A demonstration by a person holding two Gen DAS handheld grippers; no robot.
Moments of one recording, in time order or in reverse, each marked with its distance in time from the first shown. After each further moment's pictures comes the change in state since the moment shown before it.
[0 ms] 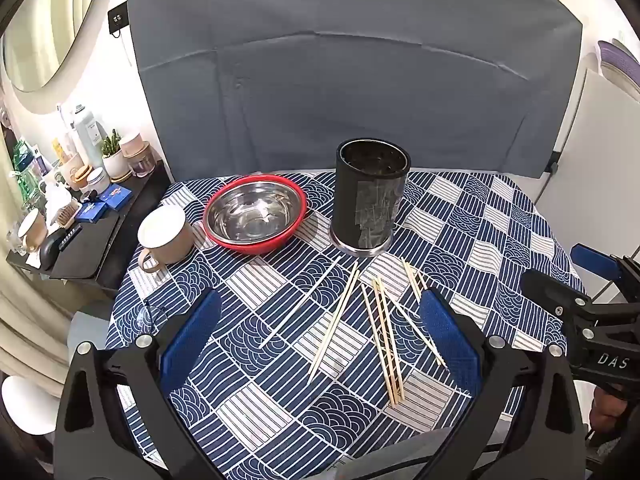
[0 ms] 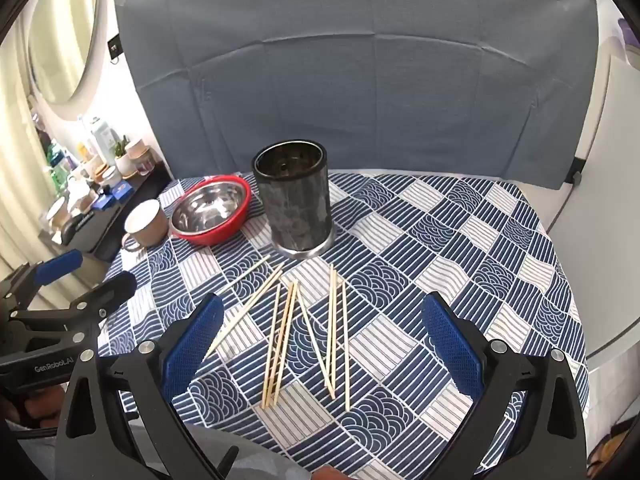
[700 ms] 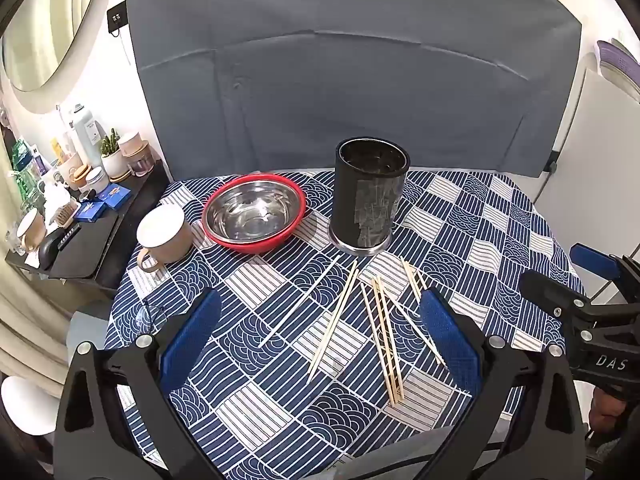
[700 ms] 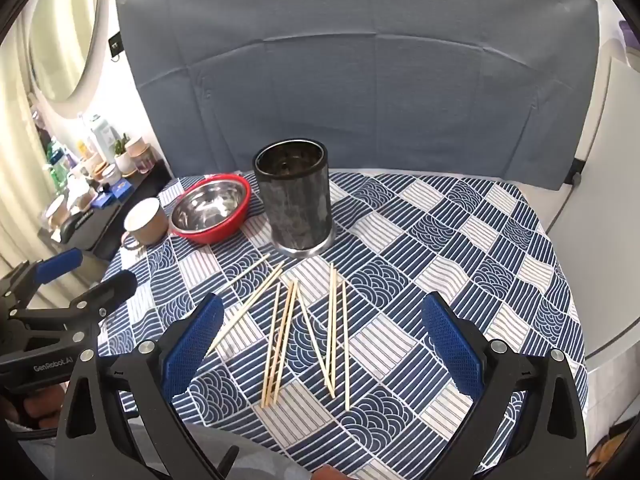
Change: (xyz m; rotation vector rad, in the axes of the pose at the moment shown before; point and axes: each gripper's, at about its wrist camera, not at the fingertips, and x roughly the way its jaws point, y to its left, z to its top) left arm 0.001 0.001 -0.001 -0.001 0.000 -0.001; right arm 0.000 0.001 0.001 -0.002 0.002 -0.005
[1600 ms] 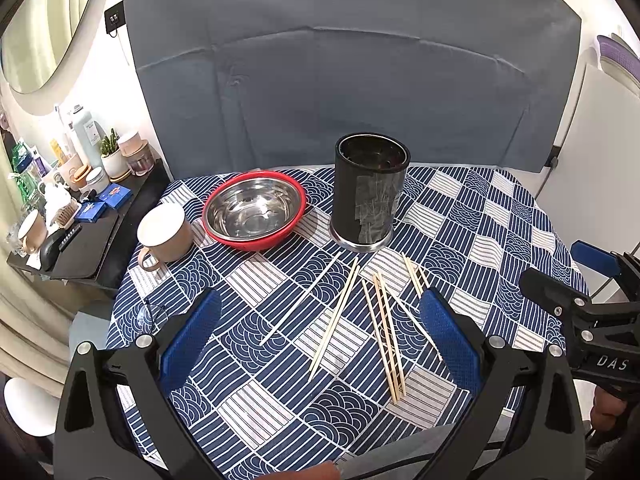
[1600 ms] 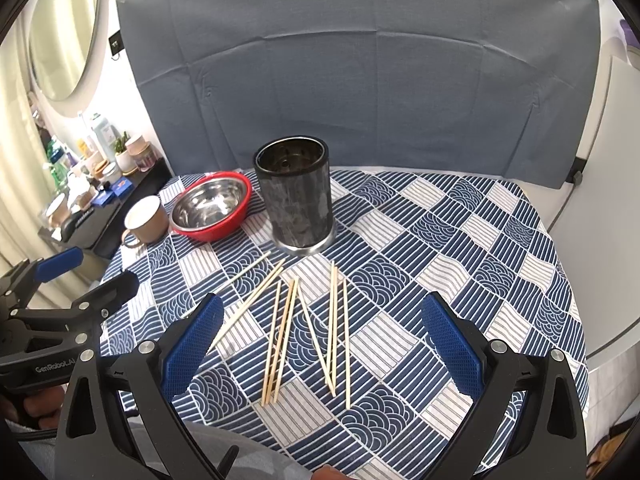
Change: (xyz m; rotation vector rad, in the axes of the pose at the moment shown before) left arm 0.002 -0.004 -0.003 0.008 0.007 0.004; right arm 0.001 0.000 -0.003 -0.001 0.002 0.002
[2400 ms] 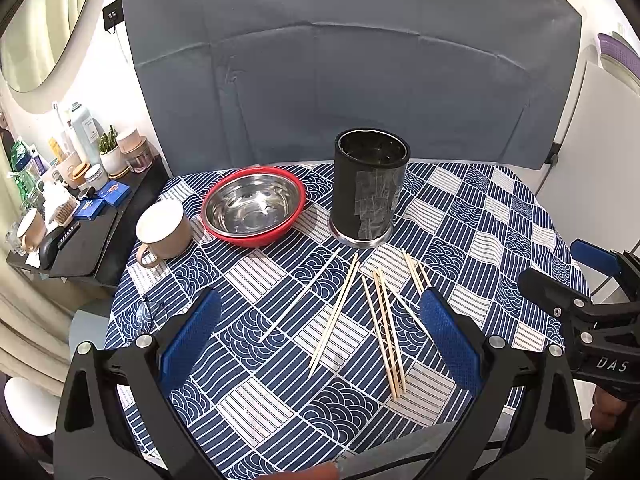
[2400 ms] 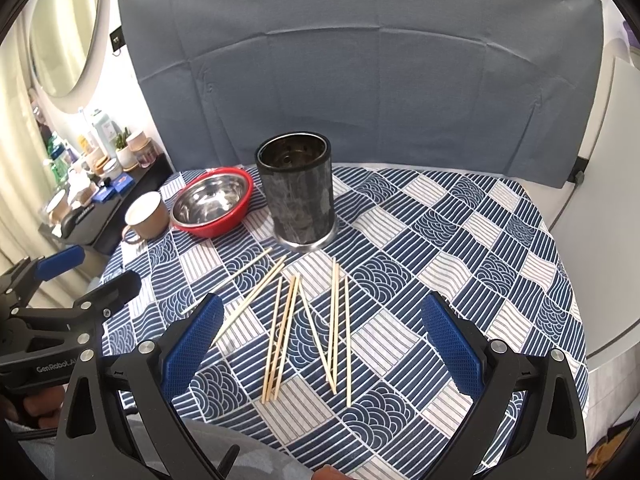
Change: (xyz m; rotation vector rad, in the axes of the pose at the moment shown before) left arm 0.002 0.002 -0.002 0.005 0.015 -0.003; right arm 0.004 0.002 -0.001 -0.005 0.016 0.004
